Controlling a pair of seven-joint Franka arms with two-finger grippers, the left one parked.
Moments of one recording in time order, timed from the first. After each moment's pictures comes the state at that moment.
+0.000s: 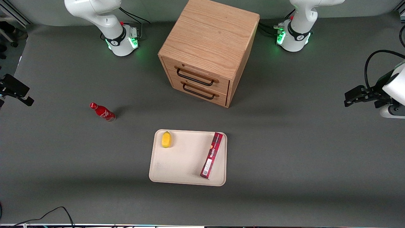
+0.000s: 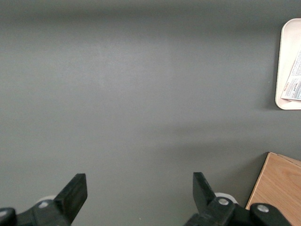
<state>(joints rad) 0.22 0.03 -0.26 -1.44 0.05 1.70 -0.01</state>
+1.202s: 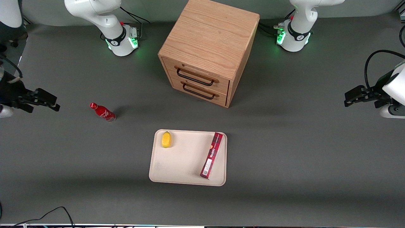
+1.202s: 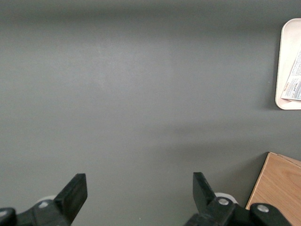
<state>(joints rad) 0.22 0.07 -0.22 -1.57 0.05 1.70 -0.01</state>
